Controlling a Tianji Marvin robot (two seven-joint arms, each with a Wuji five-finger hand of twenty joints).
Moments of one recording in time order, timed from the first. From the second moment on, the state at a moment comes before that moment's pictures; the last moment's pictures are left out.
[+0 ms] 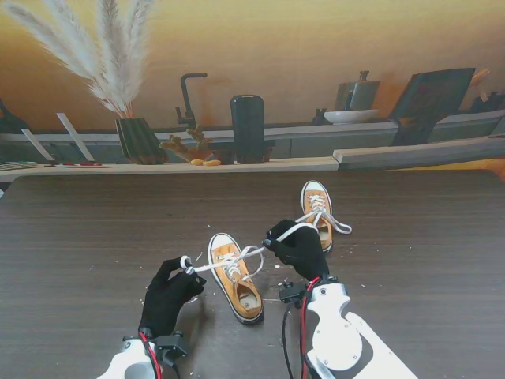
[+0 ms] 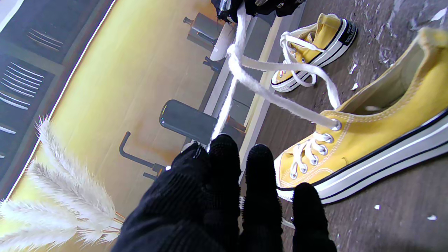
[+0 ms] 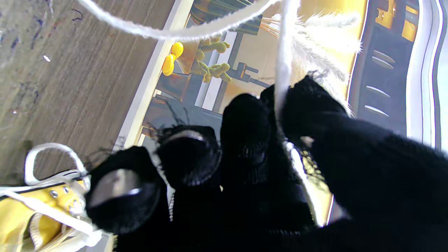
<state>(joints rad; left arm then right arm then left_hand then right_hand) 2.09 -1.23 -1.27 -1.93 -0.57 -0.21 0.24 -1.67 -1.28 1.02 -1.59 -0.20 -0.29 -0.51 1.22 -0.17 0.16 0.04 0.35 0.00 1.14 0.87 0.84 0.08 0.79 1.10 0.52 0.13 0.88 0.81 -0.02 0.22 0.92 0.79 0.60 -0.84 1.28 -0.32 1.00 -0.01 1.04 0.37 1.32 0.02 0.98 0.68 1.29 0.14 1.34 0.69 1.11 0.44 1.64 0.77</state>
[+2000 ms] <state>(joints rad) 2.16 -1.26 -1.40 -1.89 -0.40 -0.17 0.39 -1.63 -1.29 1.10 -1.38 -0.36 -0.12 -0.65 1.22 -0.18 0.16 0.04 0.36 0.00 1.15 0.80 0.84 0.09 0.81 1.15 0.52 0.14 0.92 0.81 0.00 0.22 0.99 0.79 0.64 -1.19 1.39 -0.16 1.16 -0.01 0.95 0.56 1.40 0.03 0.99 0.69 1.29 0.14 1.44 0.74 1.11 0.39 1.68 0.88</state>
